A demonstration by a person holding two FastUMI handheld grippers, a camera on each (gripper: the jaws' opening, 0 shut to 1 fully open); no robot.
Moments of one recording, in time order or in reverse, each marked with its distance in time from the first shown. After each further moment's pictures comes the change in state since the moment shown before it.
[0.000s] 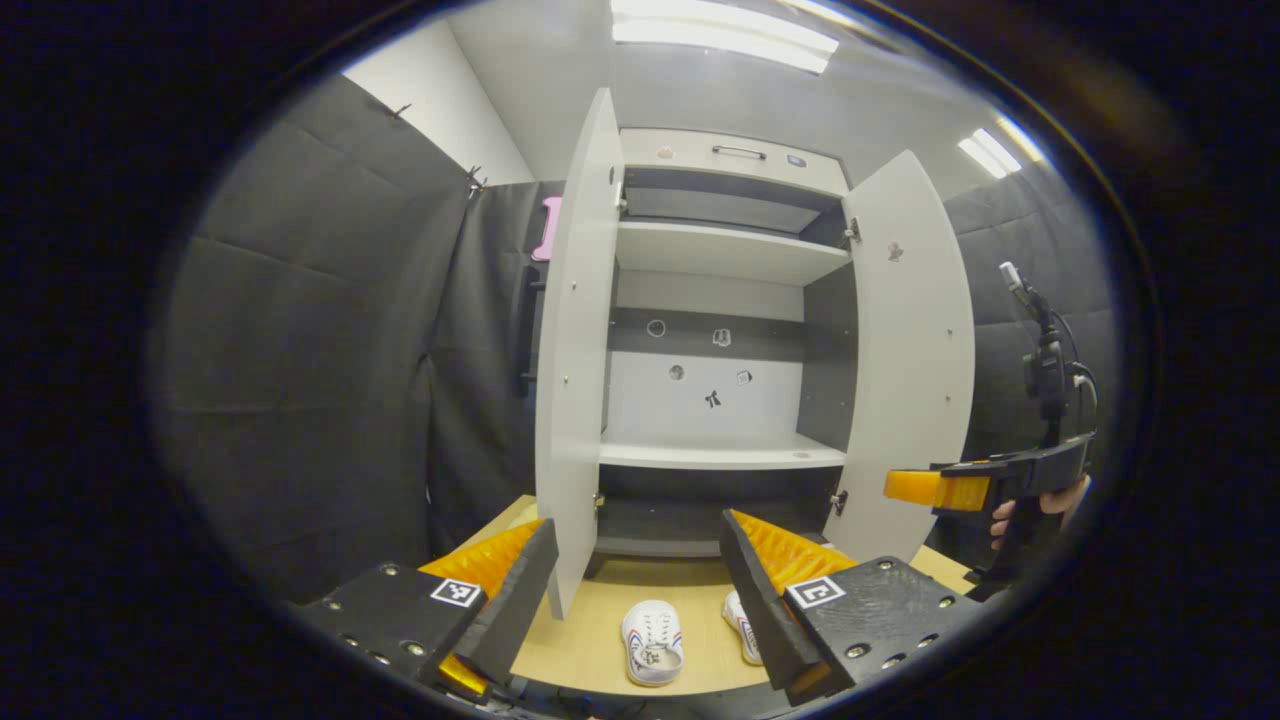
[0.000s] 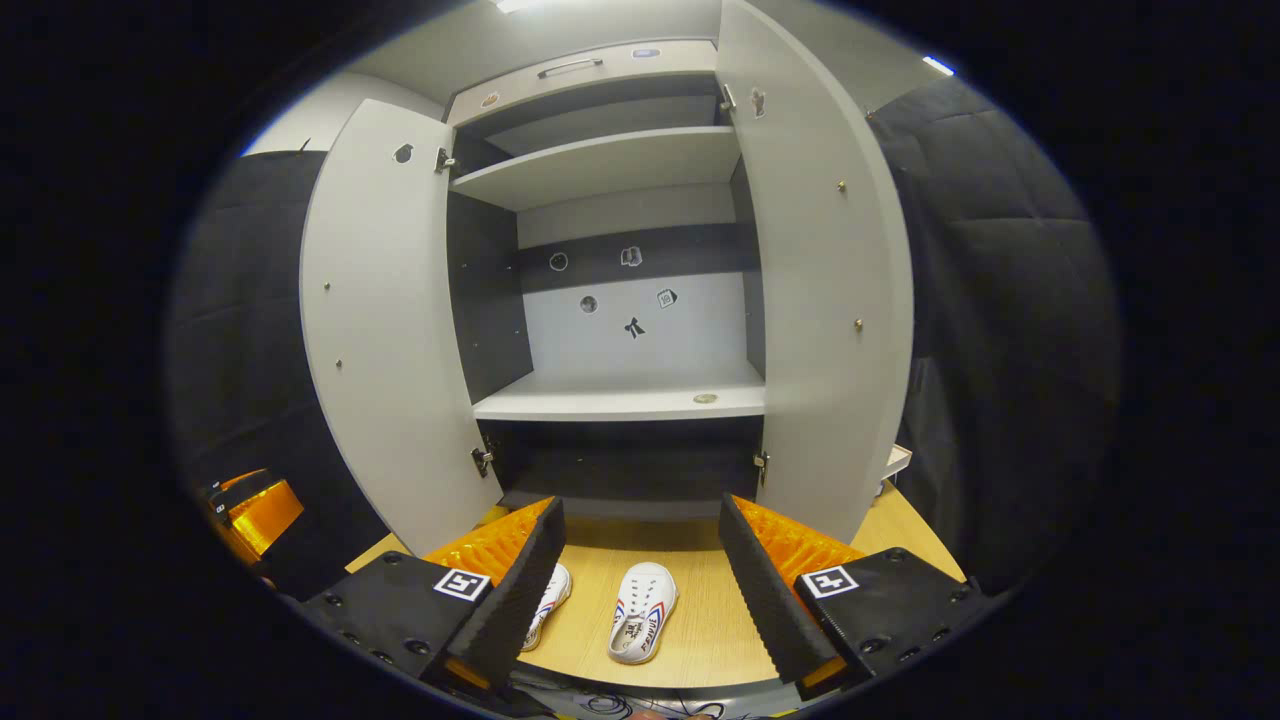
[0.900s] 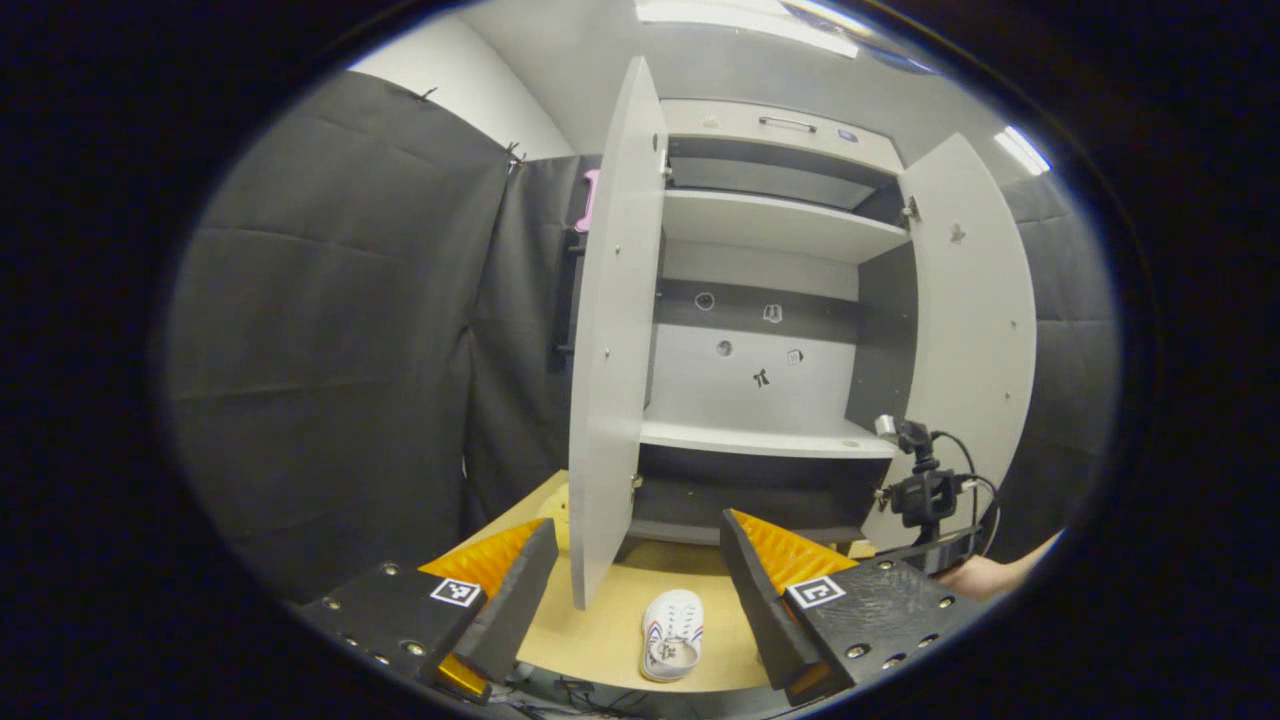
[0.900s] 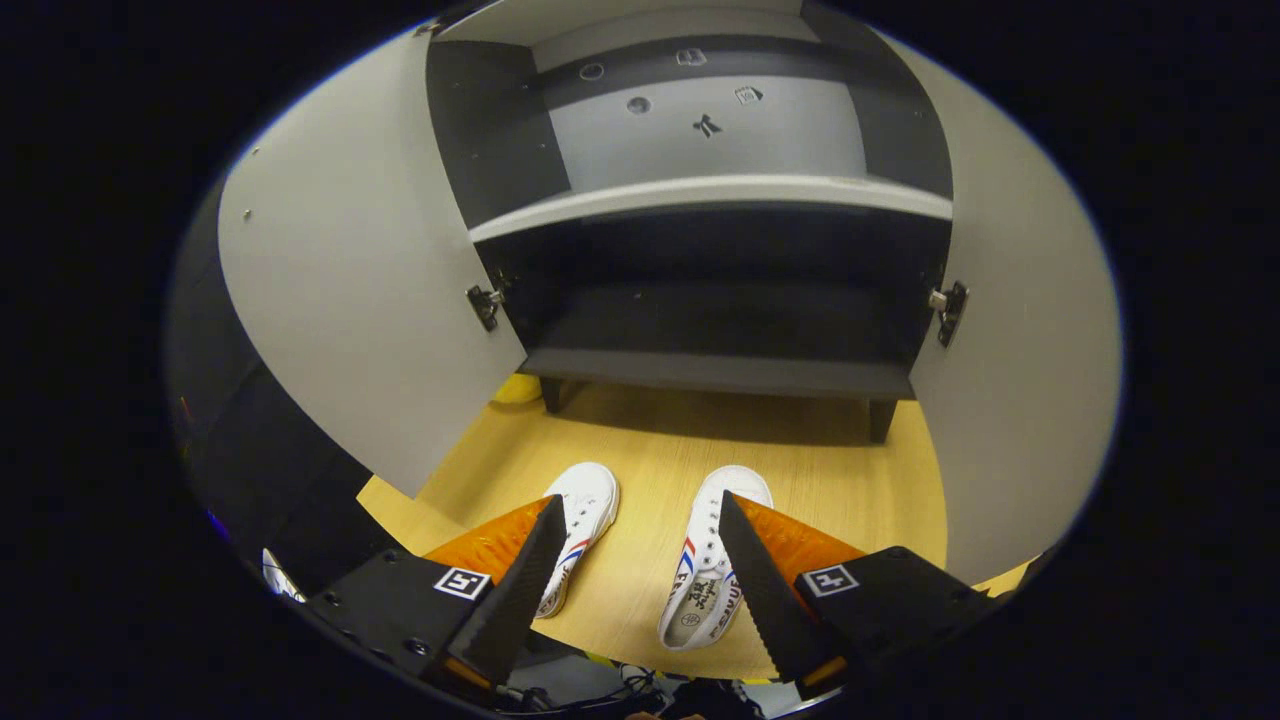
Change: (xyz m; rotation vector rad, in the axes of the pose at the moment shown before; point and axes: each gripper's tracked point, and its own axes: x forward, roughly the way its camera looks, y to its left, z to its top) left arm 0.032 0.014 -0.011 -0.006 0.096 0.143; right arm 0.142 0.048 -0.167 0.040 0.510 0.191
